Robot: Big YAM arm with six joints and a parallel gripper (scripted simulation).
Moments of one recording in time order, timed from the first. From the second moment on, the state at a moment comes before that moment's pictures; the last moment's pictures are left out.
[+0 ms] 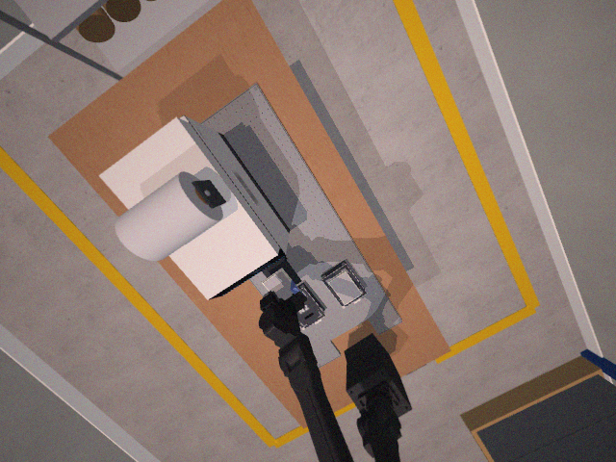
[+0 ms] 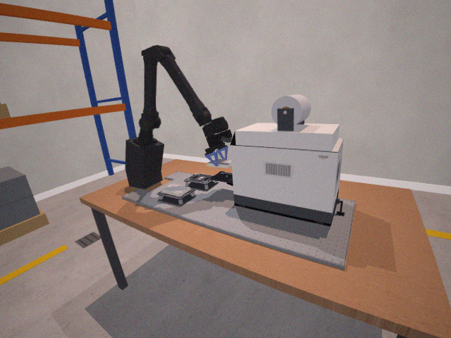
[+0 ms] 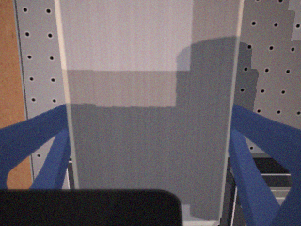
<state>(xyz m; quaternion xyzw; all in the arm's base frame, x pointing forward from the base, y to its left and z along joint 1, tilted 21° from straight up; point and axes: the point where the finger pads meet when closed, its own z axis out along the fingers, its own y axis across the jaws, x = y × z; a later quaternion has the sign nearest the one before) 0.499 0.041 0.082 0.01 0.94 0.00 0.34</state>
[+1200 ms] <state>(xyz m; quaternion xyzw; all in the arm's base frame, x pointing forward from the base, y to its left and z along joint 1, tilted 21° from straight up) 0.430 0.055 0.060 0.01 0.94 0.00 0.34</state>
